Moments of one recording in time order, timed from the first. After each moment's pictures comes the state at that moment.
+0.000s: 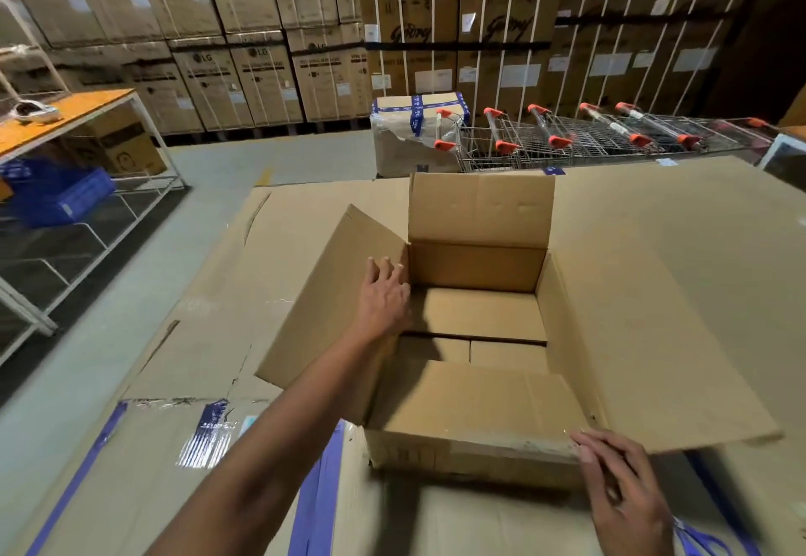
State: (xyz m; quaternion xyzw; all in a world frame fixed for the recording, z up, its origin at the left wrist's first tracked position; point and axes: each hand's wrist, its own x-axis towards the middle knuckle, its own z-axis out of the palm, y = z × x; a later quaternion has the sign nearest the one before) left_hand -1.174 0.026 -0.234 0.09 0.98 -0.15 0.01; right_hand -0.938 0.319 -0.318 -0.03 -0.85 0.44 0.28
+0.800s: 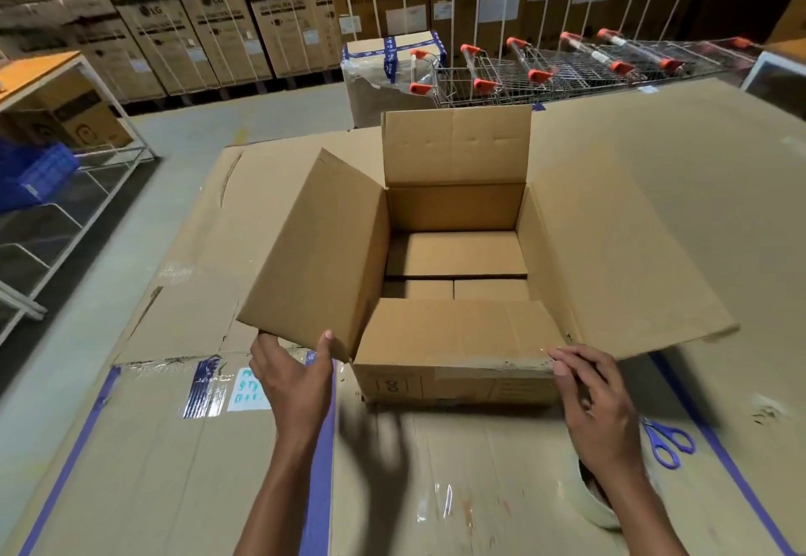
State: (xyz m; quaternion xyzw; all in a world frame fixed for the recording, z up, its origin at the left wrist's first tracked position) left_hand -0.964 -0.011 -0.275 -0.27 0.81 0.46 -0.24; right_hand -0.933 0.333 -0.333 -0.02 -0.87 0.45 0.22
